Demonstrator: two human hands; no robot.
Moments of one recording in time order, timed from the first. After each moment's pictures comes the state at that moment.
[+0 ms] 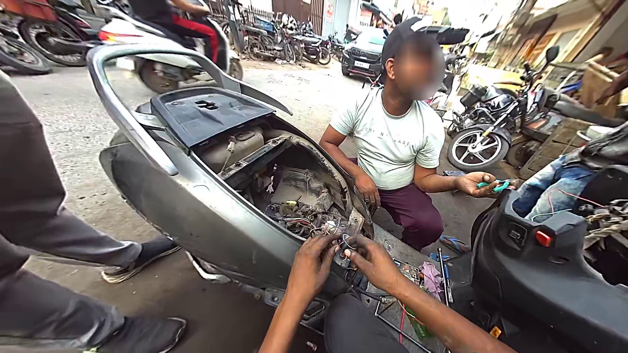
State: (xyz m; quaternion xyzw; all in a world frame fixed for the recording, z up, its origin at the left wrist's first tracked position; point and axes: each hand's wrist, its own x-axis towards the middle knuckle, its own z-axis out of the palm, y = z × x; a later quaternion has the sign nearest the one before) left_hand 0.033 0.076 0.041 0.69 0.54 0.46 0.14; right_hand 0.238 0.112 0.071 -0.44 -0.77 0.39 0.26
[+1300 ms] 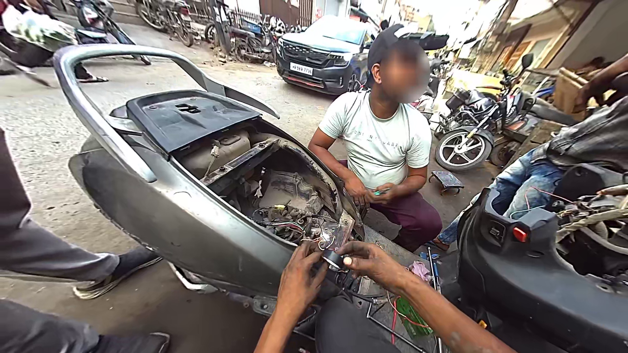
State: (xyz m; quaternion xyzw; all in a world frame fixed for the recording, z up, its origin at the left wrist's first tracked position) left_hand 0.038 0.067 0.027 0.69 0.55 0.44 0.15; right_hand 0.259 0.105 0.101 -0.36 -0.63 0.64 0.24
